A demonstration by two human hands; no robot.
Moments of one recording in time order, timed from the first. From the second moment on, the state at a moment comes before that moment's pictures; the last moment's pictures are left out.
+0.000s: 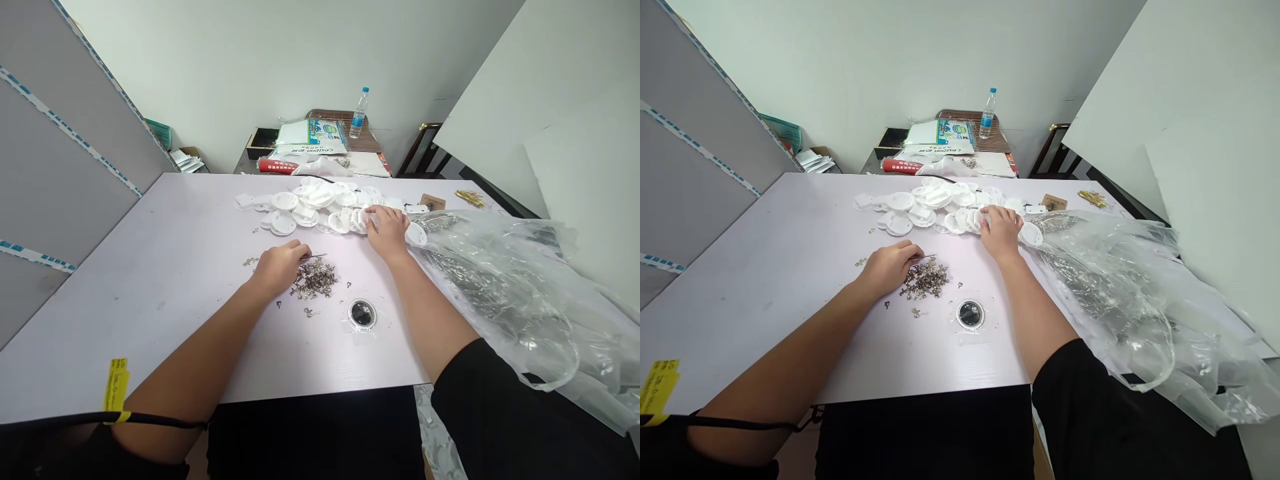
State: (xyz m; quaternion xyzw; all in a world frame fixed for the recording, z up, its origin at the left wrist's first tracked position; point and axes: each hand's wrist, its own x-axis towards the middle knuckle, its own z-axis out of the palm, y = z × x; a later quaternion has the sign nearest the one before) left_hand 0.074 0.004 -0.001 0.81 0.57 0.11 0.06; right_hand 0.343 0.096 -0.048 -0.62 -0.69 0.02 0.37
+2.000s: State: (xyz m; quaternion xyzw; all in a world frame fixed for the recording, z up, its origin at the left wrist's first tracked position) left_hand 0.071 -0.006 0.009 0.65 0.59 0.38 0.27; right_hand 0.283 0.014 -0.017 -0.39 -0.51 0.58 0.49
